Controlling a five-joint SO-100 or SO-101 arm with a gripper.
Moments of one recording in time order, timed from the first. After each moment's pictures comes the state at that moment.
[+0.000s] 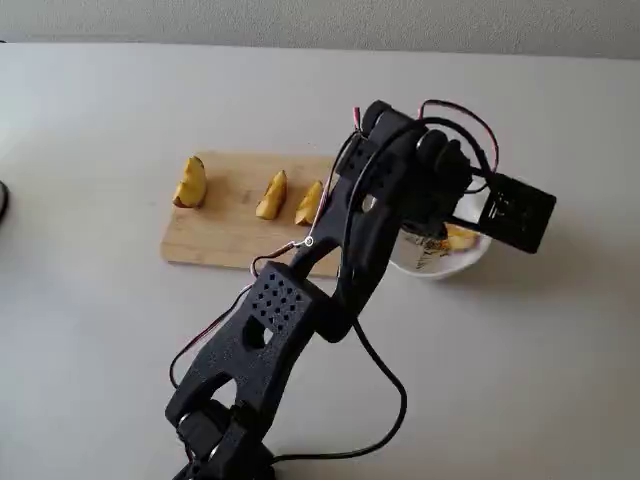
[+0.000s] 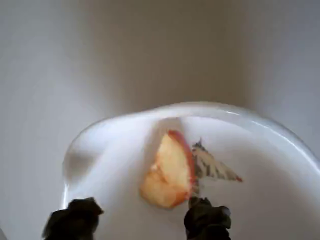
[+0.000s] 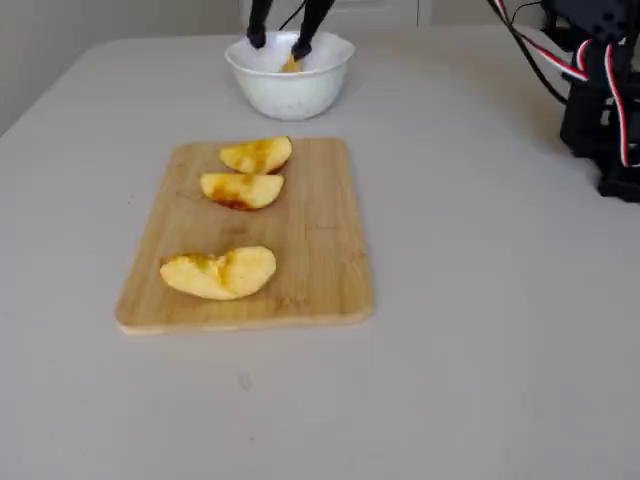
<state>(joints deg) 21.4 28.7 -2.0 101.8 -11.8</state>
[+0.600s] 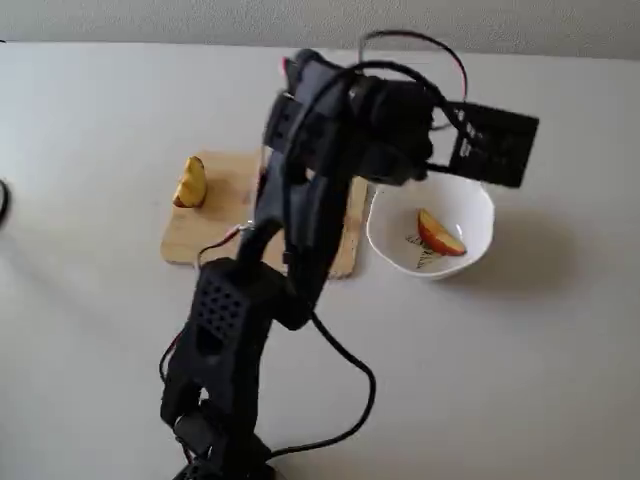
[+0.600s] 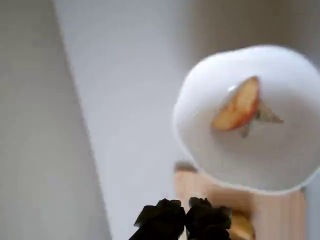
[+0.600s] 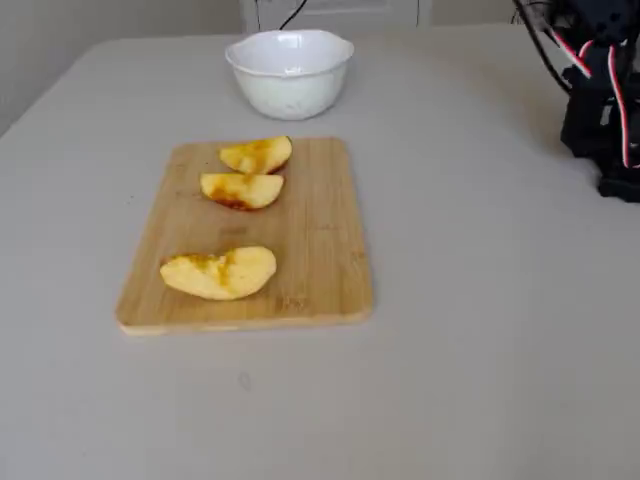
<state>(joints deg) 13.4 59.6 8.6 101.8 -10.5</state>
